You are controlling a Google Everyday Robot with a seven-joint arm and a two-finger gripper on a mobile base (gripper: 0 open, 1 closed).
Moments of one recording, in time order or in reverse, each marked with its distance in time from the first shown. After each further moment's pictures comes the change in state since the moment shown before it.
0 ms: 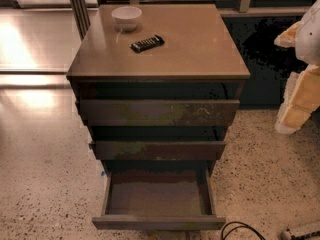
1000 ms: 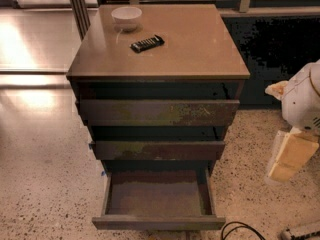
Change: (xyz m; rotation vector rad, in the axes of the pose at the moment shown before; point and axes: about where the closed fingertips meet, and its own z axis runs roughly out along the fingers) arm 0.021 0.061 0.066 -0.049 -0.006 0.021
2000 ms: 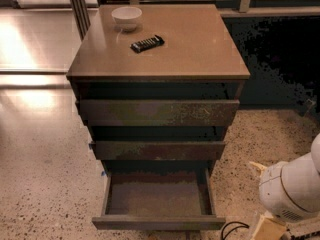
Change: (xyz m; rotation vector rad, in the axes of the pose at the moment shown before) arm 0.040 0.106 0.140 -0.130 -0.091 0.065
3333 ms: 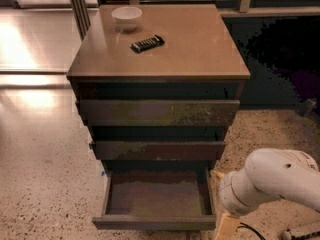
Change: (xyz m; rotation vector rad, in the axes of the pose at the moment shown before) arm -0.011 -0.023 0.141 -0.057 -0.025 -0.180
